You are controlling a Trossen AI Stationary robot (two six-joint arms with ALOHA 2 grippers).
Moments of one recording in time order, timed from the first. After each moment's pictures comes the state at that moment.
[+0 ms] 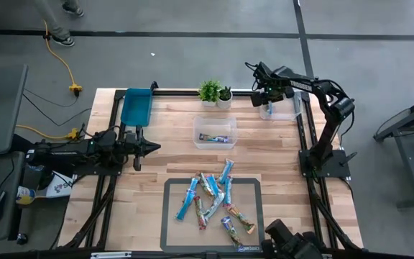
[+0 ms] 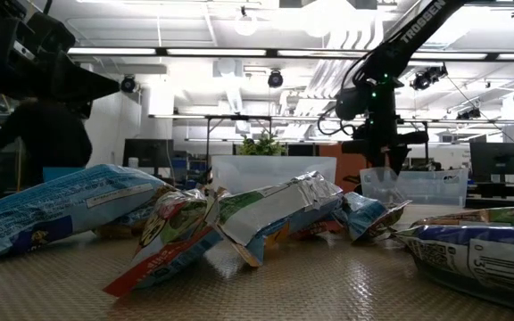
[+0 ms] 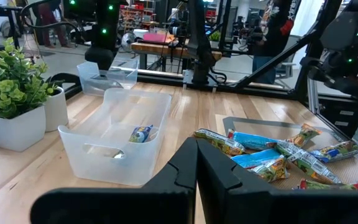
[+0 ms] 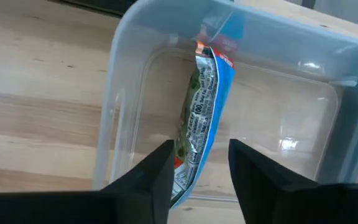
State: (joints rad) left arm 0.05 0.05 0.02 0.00 -0.04 -0.08; right arm -0.92 1.80 1.27 -0.93 0.20 0.44
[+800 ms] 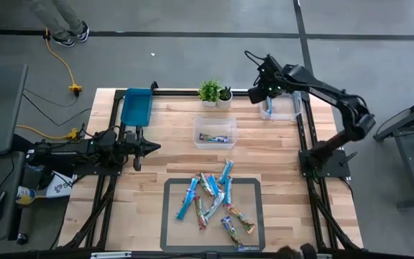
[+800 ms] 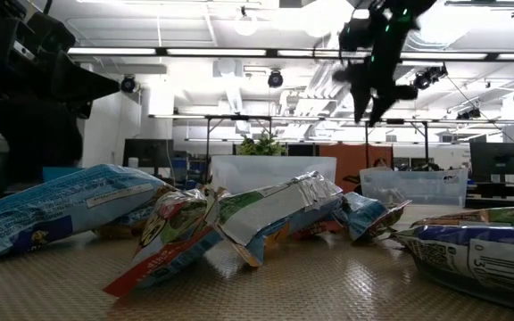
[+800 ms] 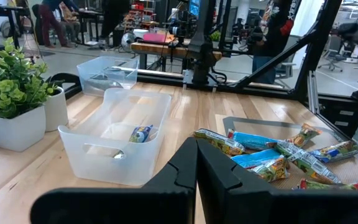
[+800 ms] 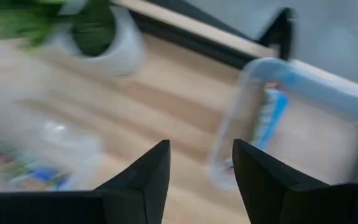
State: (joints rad) left arm 0.05 0.05 0.02 0.00 -0.04 -0.08; right arm -0.76 1.49 1.33 -0.96 0.07 0.42
